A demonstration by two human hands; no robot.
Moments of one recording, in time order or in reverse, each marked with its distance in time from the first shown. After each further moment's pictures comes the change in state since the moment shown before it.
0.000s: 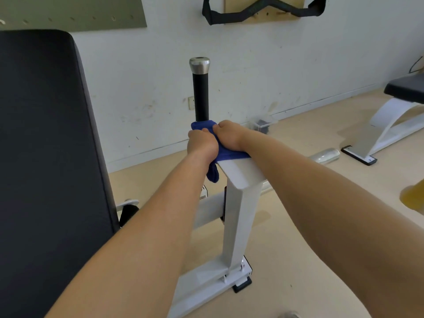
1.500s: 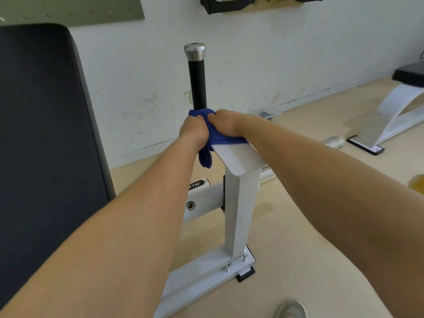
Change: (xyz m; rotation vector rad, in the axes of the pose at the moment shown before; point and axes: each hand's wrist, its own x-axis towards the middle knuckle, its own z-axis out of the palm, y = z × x) left_hand 0.013 0.021 -0.020 0.045 -0.050 0.051; right_hand 0.008 -0.018 -0.016 -0.130 -0.019 -0.041
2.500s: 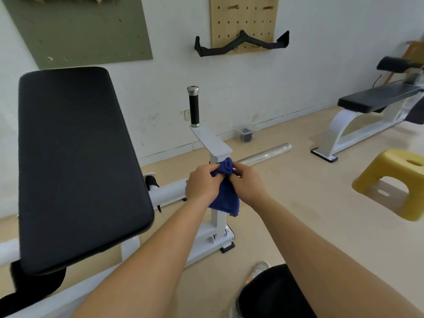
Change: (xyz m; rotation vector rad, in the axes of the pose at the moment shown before) left_hand -0.025 -0.118 0.032 0.340 -0.070 0.221; right_hand -0.060 0.094 0.122 0.589 0.245 -0.018
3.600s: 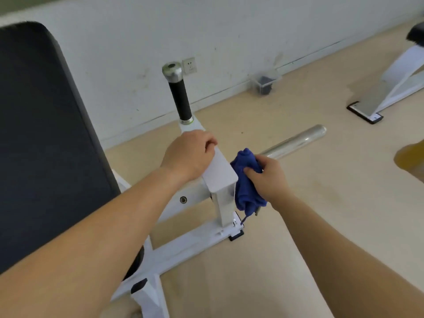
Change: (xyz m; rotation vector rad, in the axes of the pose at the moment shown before) left_hand 0.002 0.052 -0.084 0.433 0.078 0.477; right_hand -0.024 -0.018 -0.046 0.027 0.174 0.032
